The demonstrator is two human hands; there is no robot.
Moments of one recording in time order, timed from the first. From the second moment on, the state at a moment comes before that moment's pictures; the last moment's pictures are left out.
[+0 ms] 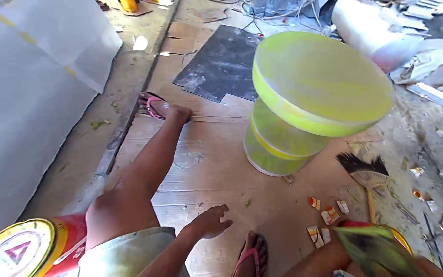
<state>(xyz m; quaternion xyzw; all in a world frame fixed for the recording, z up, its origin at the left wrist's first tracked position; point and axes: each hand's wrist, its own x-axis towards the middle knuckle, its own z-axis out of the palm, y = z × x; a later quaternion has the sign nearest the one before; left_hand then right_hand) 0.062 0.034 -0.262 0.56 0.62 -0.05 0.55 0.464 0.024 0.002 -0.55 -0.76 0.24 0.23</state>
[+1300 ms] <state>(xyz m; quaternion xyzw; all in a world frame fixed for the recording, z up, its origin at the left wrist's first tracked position) 0.049 0.058 -0.245 0.58 0.59 -0.06 0.57 0.316 0.225 -0.276 -0.55 -0.83 0.07 -0.01</state>
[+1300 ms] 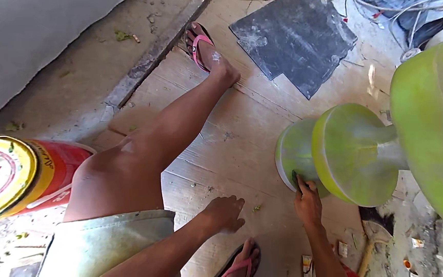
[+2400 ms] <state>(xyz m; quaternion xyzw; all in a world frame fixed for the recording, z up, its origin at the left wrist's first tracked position) 0.048 0.058 -0.252 0.57 0.59 -0.06 0.57 0.357 0.220 -0.270 -0.51 -0.85 0.10 -0.07</state>
